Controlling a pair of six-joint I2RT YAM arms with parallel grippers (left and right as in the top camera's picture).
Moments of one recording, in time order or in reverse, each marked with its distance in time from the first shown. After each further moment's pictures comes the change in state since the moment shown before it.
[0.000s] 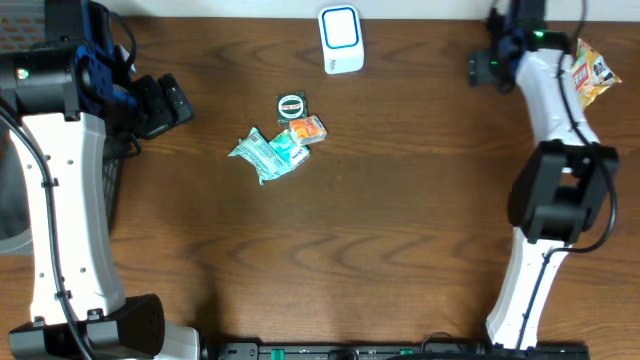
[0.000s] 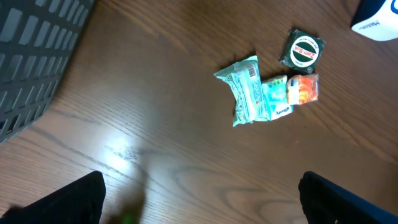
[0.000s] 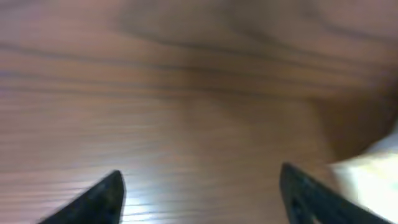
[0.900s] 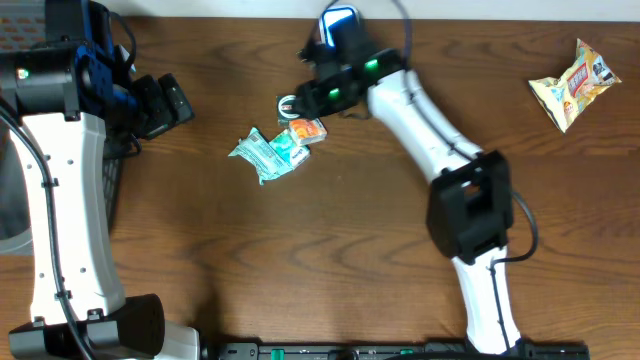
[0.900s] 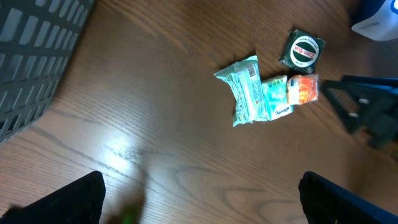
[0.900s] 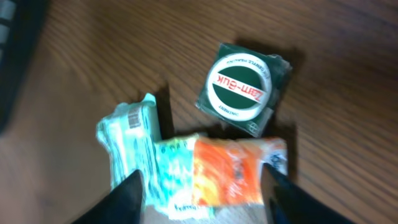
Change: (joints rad) left arm 0.000 0.000 0.000 0.000 0.000 0.000; right arm 0.564 0.000 0.000 0.048 -0.403 0.292
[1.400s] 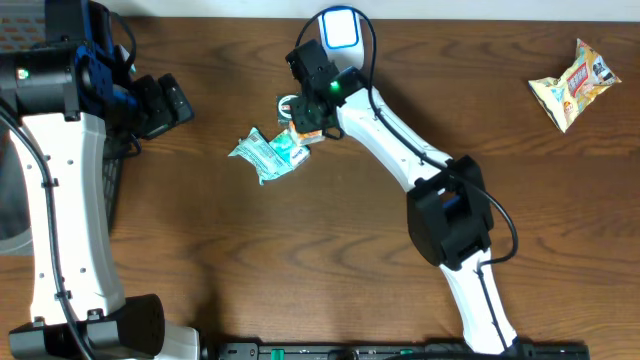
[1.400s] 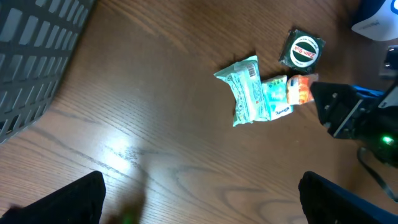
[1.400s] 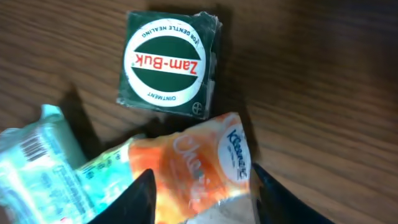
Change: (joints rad) left arm 0.000 0.000 0.000 0.000 0.000 0.000; right arm 0.092 0.035 -0.027 -0.038 0.383 0.156
